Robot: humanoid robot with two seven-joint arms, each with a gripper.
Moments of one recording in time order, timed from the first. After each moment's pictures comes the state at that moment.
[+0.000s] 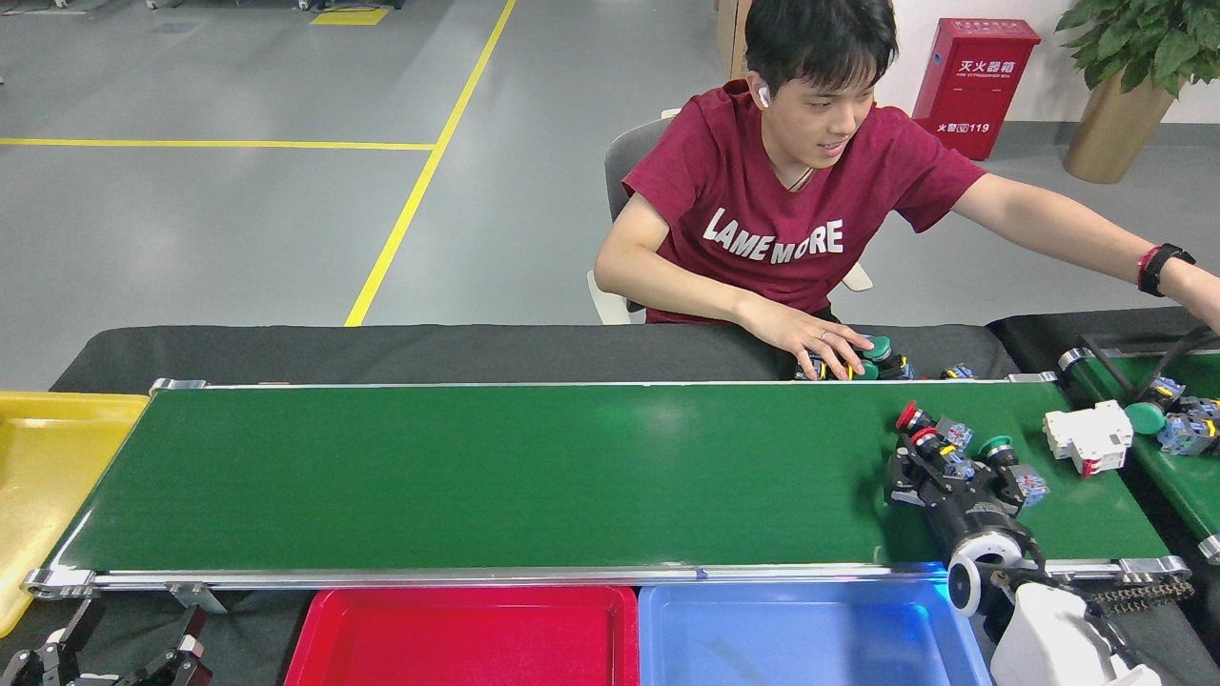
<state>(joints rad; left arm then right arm) 0.31 0.18 0.50 -1.65 -1.33 -0.53 0.09 -0.37 -0.31 0.36 -1.17 0.85 0.12 0.01</state>
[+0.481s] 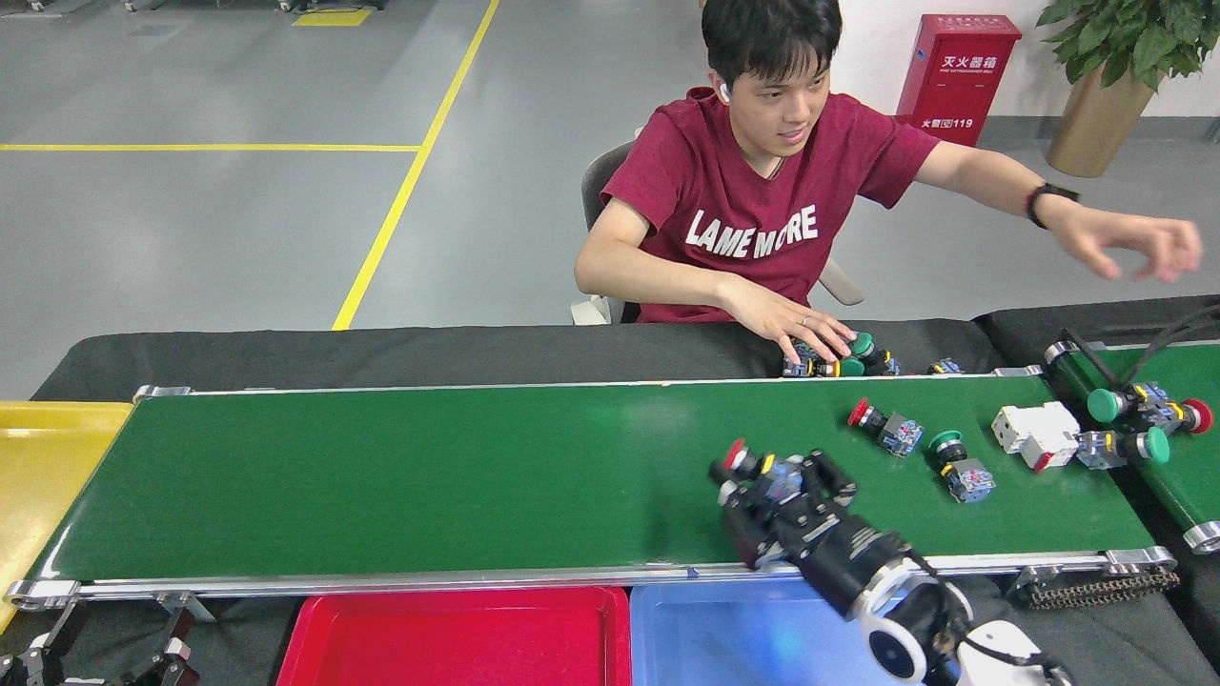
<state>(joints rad) 0.32 0.18 0.51 -1.65 -1.33 -0.53 0.09 -0.27 -0.27 0.68 -1.51 0.92 -0.24 0.09</state>
